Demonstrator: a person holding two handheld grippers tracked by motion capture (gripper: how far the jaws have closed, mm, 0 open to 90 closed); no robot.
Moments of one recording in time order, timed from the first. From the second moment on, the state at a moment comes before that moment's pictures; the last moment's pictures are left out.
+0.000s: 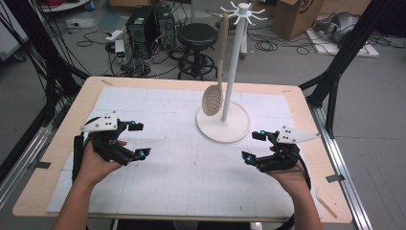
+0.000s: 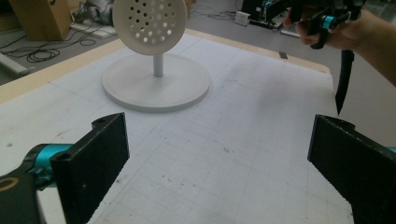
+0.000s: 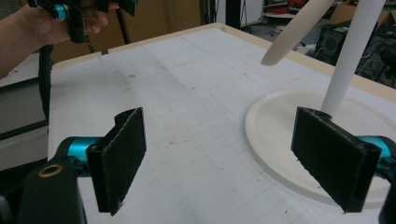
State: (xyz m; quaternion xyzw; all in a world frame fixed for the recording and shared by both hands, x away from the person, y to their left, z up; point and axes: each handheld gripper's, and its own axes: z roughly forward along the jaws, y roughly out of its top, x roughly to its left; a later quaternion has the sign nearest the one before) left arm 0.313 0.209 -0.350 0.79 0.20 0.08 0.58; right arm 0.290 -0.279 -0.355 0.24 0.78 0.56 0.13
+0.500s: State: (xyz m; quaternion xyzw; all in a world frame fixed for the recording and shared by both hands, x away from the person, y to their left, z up) left arm 0.311 0.206 -0.351 0.79 0.19 0.08 0.57; right arm 0.290 -0.277 -0.355 0.24 0.78 0.56 0.13
